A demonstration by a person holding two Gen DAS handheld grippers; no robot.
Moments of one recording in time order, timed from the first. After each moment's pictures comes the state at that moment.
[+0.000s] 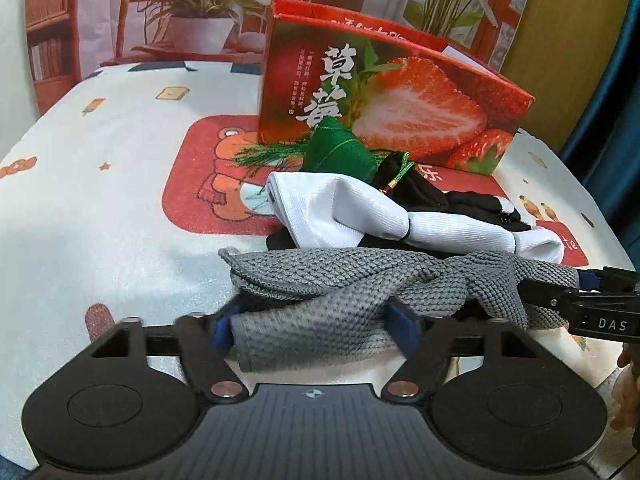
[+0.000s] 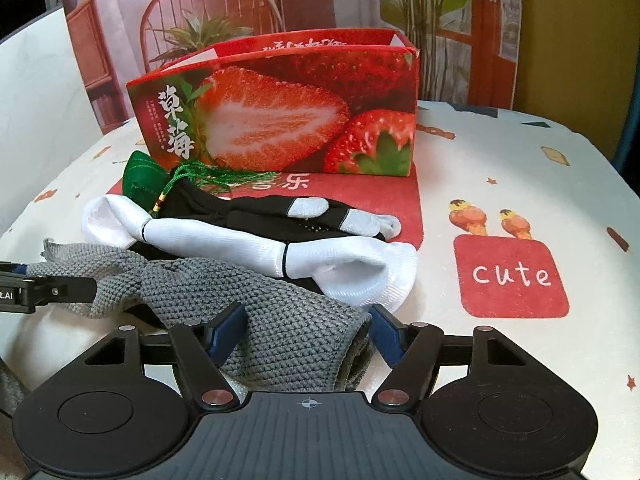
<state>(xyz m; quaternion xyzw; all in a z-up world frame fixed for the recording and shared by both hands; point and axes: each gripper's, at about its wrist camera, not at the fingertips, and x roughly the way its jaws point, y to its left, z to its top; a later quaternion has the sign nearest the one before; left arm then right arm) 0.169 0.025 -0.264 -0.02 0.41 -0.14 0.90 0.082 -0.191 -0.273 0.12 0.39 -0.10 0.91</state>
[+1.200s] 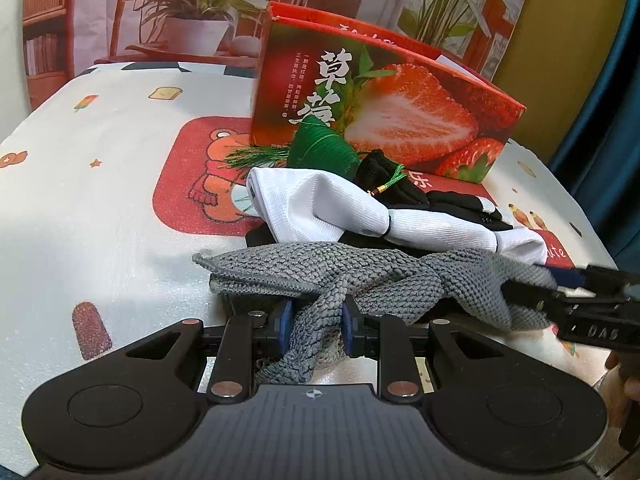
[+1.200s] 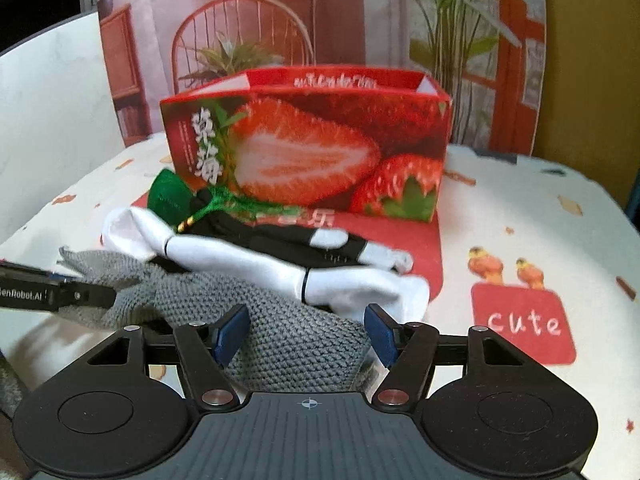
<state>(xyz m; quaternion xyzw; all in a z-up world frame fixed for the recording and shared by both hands) 0.167 0.027 -0.267 -0.05 0.41 -0.15 0.90 0.086 -0.183 -0.269 0.09 0.36 -0.07 0.93</state>
